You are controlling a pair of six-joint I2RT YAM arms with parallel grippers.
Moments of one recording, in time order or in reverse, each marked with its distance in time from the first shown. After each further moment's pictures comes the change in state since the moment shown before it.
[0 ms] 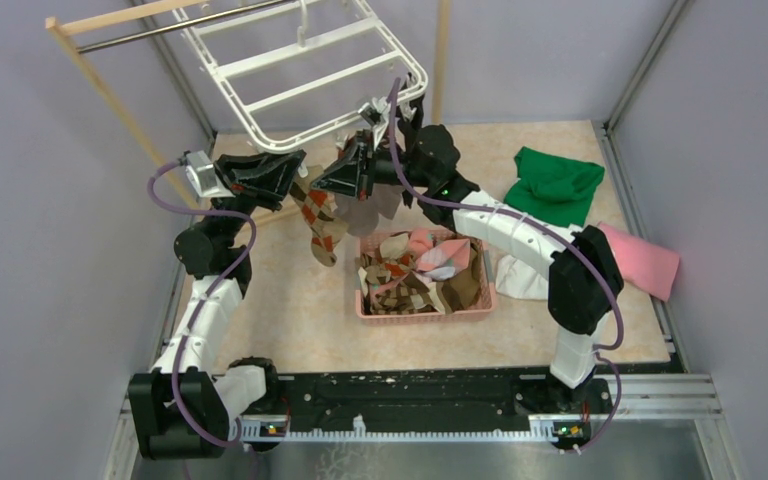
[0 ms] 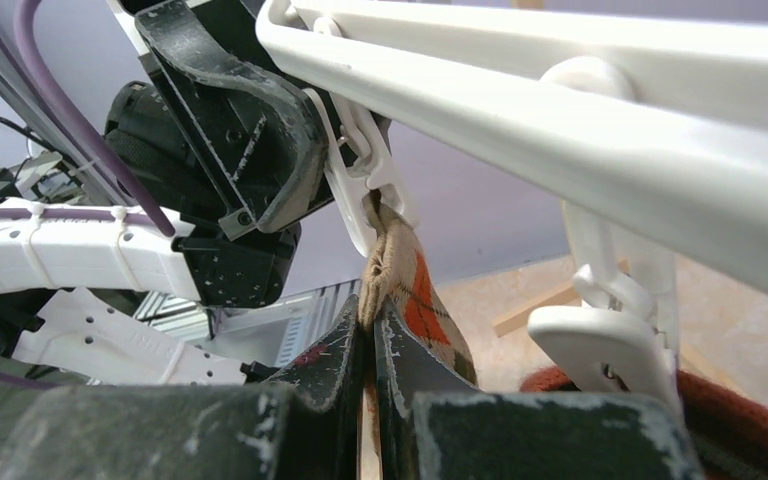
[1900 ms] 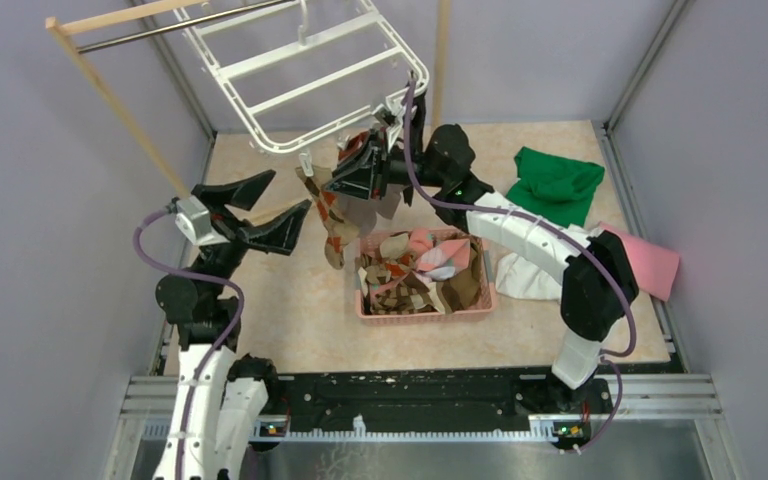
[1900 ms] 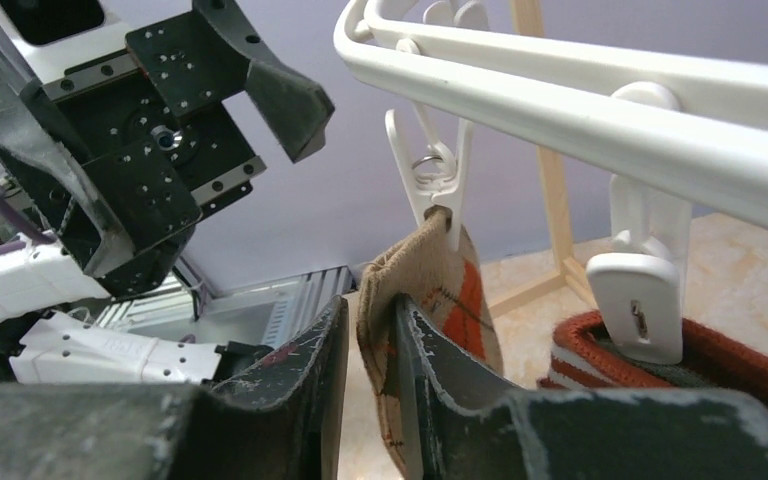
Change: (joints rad) left arm 0.000 -0.426 -0.082 -0.517 -0.062 0.181; right arm -0.039 -0.065 -0.071 0.021 -0.038 -0.046
